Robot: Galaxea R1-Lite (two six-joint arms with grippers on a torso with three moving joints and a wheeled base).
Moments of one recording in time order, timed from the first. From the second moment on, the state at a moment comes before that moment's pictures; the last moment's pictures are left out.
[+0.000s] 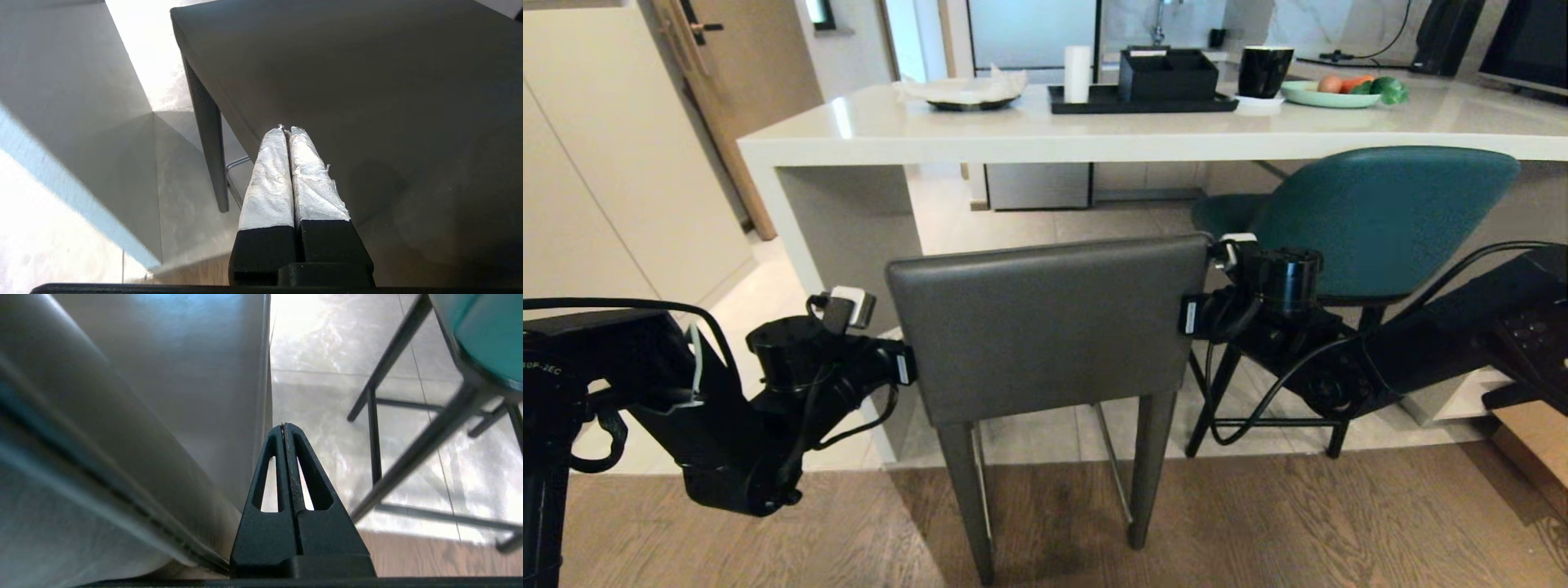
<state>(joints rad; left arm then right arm) -0.20 2.18 -0.75 -1.39 -0.10 0.01 0.32 2.15 -1.16 -0.83 -0.12 0.02</state>
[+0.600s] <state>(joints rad) -0.20 2.20 -0.79 -1.35 -0.10 0.01 0.33 2.12 -1.12 -0.83 -0.11 0.02</state>
